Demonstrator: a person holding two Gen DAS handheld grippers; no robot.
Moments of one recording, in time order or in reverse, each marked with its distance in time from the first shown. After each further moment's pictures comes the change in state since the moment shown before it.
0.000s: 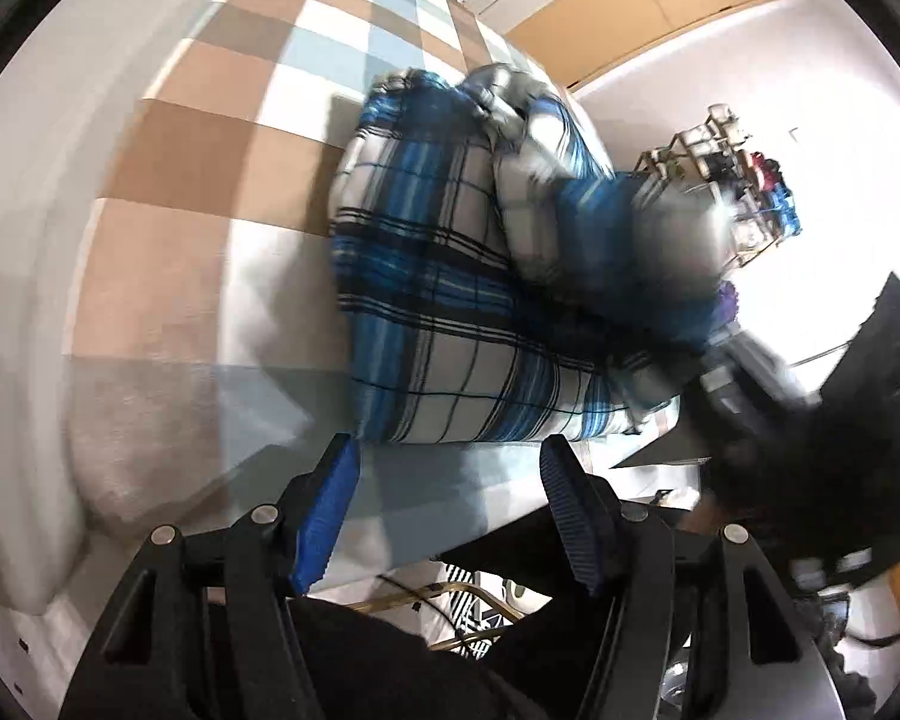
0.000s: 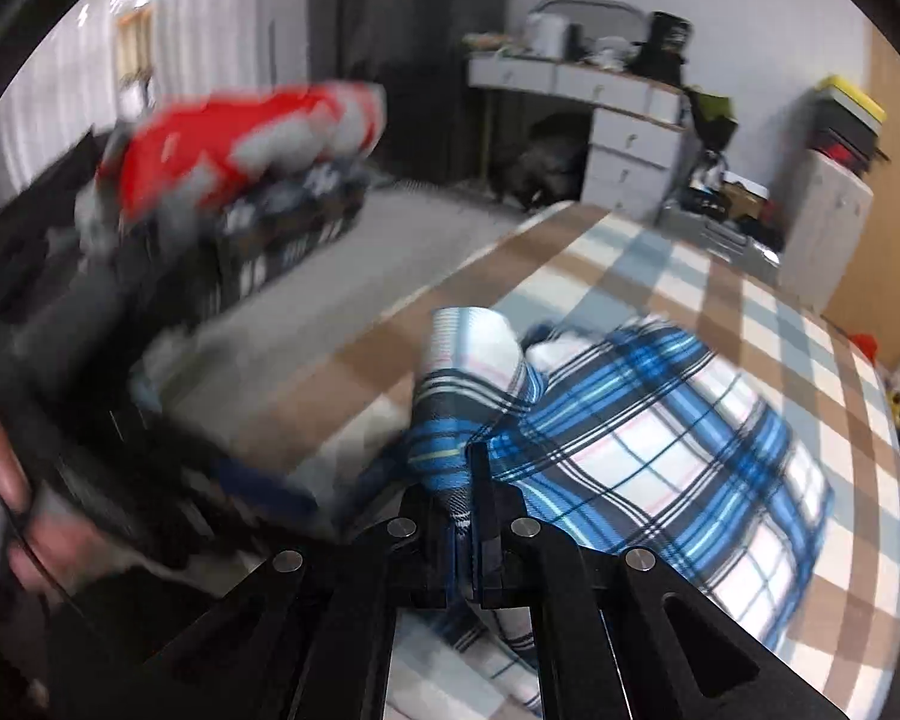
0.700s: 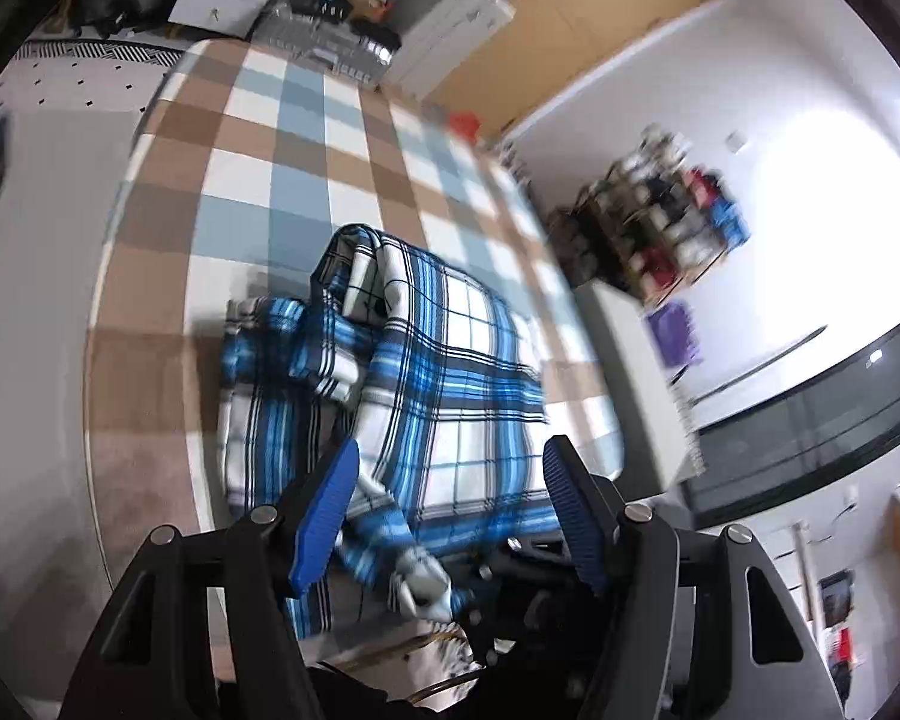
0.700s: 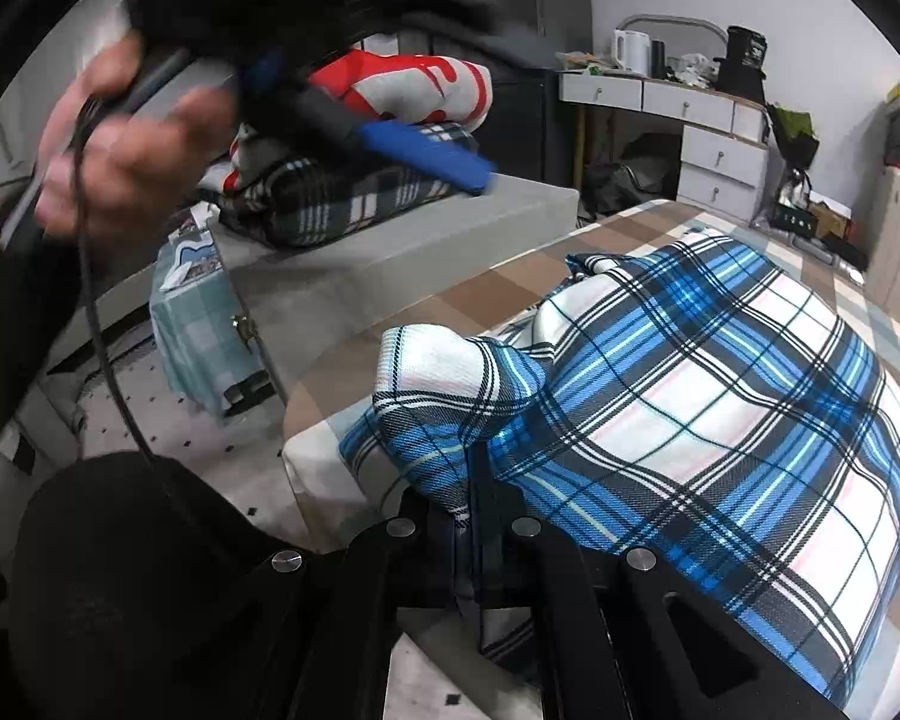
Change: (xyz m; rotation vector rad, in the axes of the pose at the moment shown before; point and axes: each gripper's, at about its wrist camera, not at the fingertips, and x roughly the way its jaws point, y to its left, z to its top) left arm -0.017 -0.045 0.073 0.130 -0.071 -0.024; right arm 0.013 0.014 -0.050 -0.064 -0.095 0.218
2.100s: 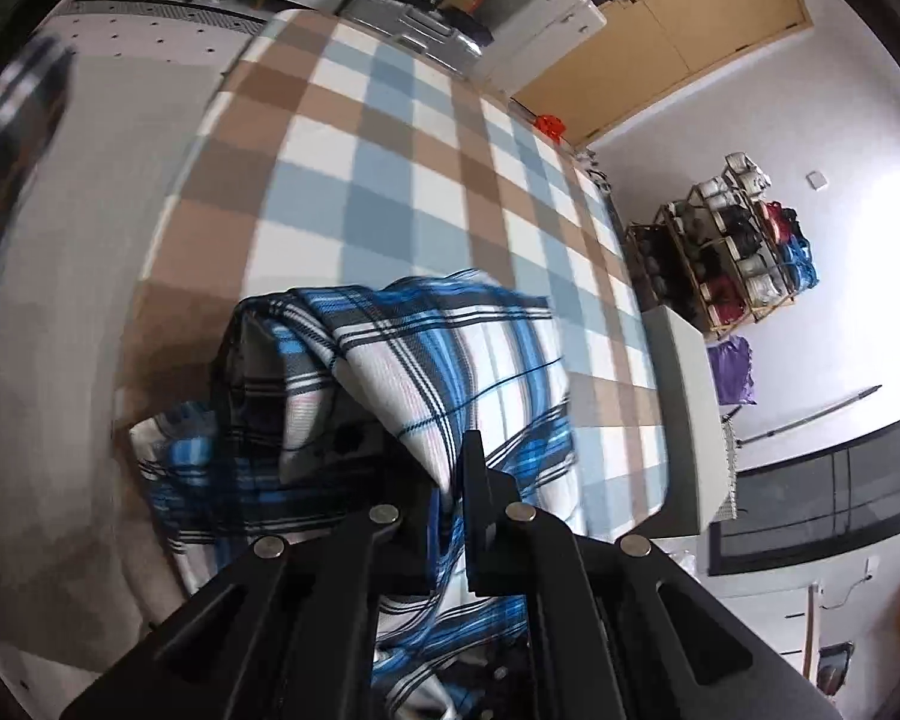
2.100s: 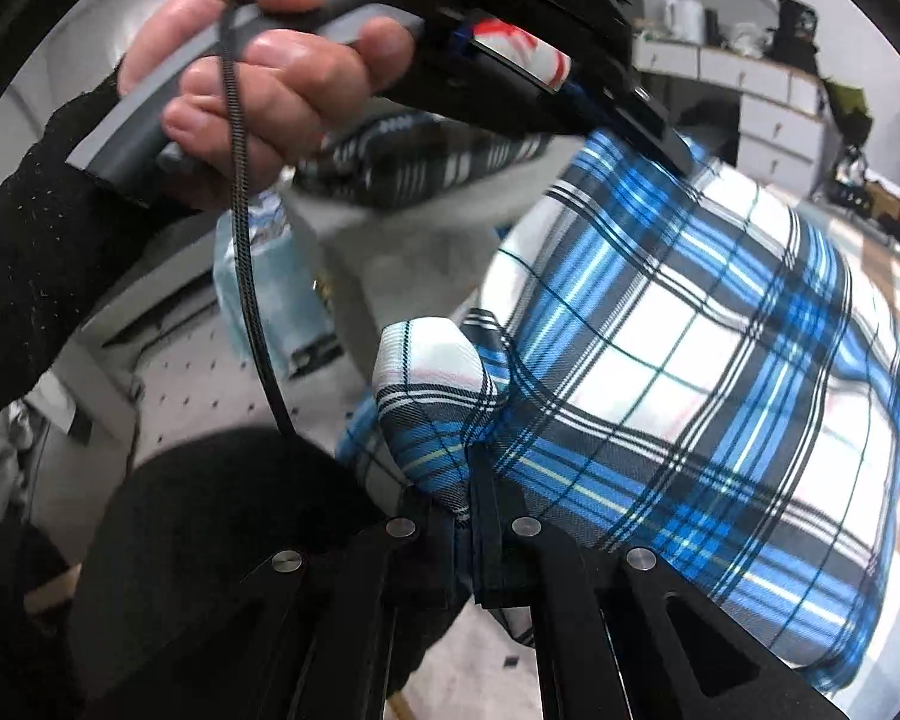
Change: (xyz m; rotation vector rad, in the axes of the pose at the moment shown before) left arm -0.010 0.031 -0.009 -0.160 -0.024 0.127; right arm -0.002 0.025 -0.002 -0.002 0.121 0.165
